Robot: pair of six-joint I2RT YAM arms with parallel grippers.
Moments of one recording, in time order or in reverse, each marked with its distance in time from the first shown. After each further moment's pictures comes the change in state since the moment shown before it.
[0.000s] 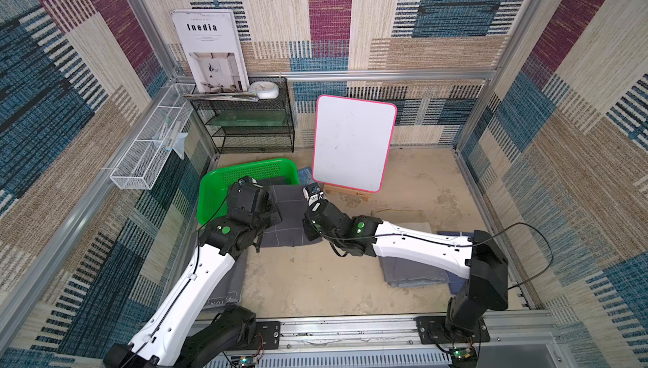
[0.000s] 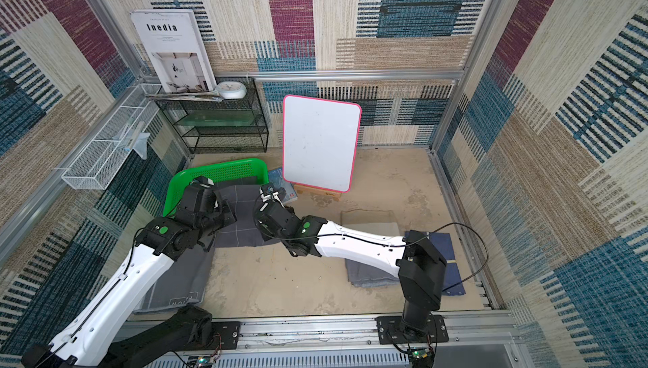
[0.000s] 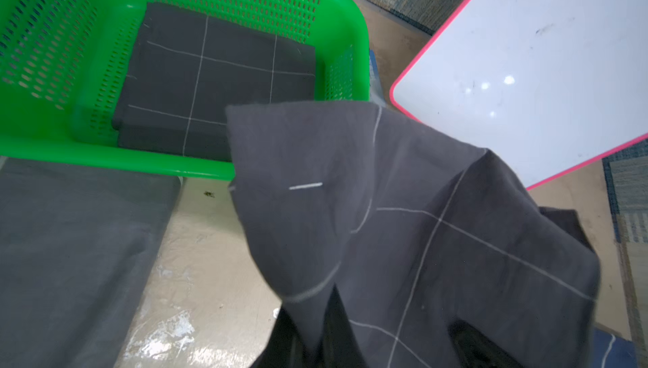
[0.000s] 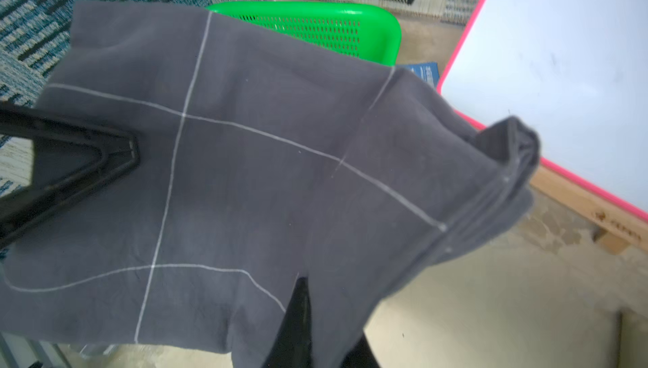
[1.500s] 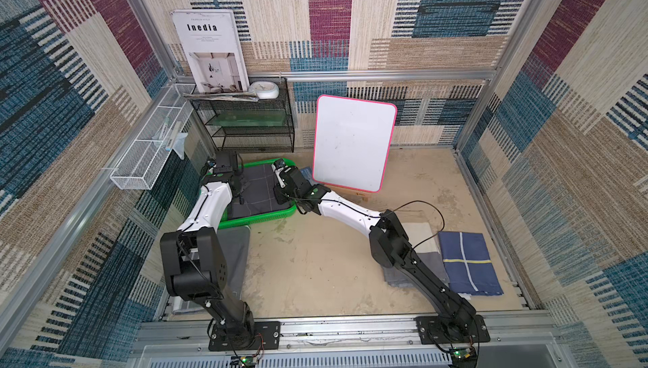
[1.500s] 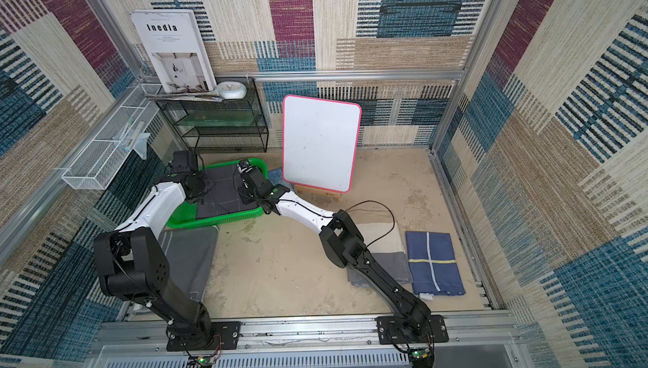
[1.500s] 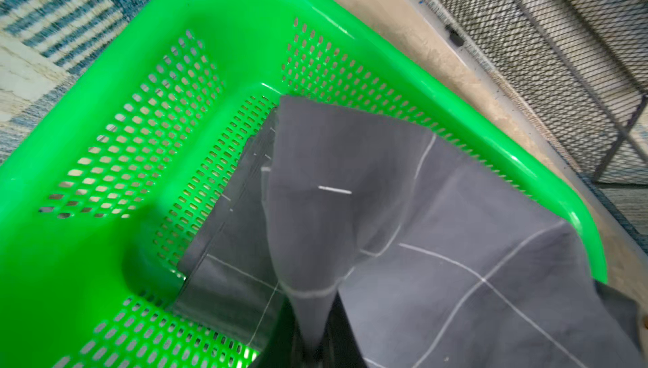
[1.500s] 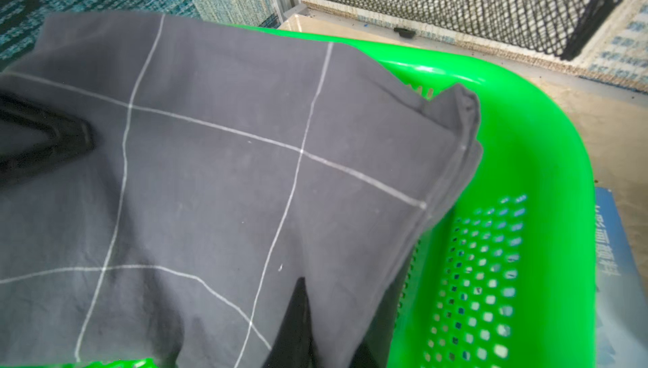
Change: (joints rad) left arm 0.496 0.639 0.226 0.260 0.069 0.021; right arm -0.220 0.885 0.978 0.006 -0.313 -0.178
